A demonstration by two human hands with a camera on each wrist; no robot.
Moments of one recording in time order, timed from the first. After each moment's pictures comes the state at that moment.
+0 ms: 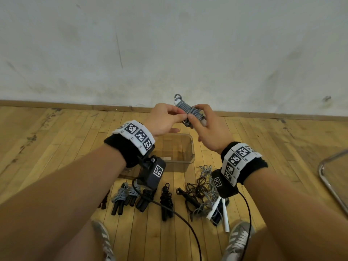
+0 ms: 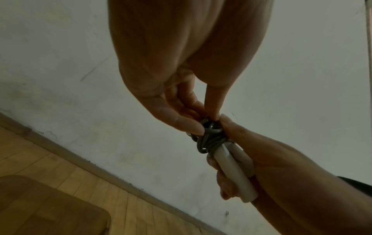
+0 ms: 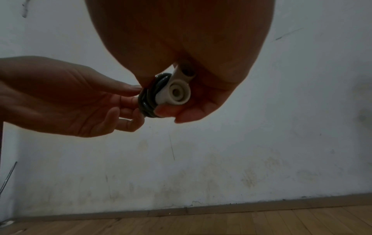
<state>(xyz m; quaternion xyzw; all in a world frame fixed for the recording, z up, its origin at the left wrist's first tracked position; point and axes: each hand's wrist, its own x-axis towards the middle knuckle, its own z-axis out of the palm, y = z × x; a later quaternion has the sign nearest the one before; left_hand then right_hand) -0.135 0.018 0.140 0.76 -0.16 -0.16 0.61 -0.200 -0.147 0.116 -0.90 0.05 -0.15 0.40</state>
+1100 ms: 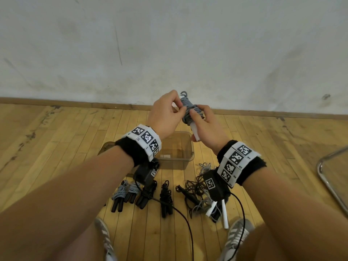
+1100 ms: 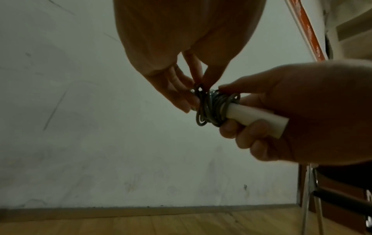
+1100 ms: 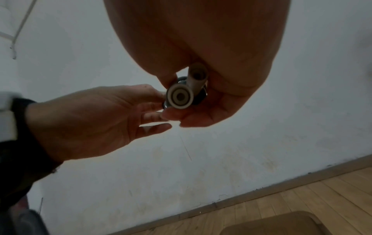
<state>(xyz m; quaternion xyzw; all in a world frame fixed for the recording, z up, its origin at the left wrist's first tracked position) -0.133 0.009 0.125 0.82 -0.24 0.08 0.51 -0.208 -0.125 0.126 -0.80 0.12 -0.09 0.58</state>
